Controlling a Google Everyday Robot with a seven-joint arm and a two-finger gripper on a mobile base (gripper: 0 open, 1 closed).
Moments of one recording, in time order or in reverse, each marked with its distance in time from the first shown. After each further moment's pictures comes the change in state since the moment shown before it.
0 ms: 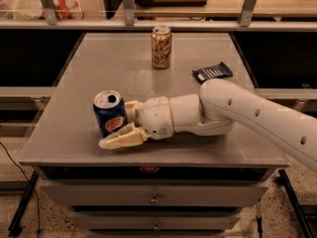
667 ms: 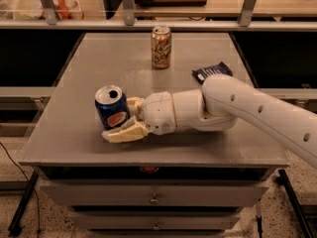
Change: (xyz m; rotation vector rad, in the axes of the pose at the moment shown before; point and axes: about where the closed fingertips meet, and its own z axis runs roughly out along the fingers) arm -0.007 -0.008 -0.008 0.012 0.000 -0.025
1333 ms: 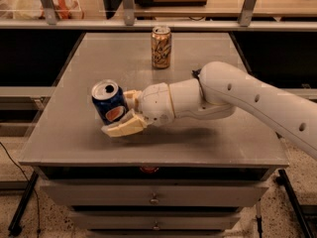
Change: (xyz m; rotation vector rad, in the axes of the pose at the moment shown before) arm -0.008 -0.012 0.001 -0.018 0.054 -0.049
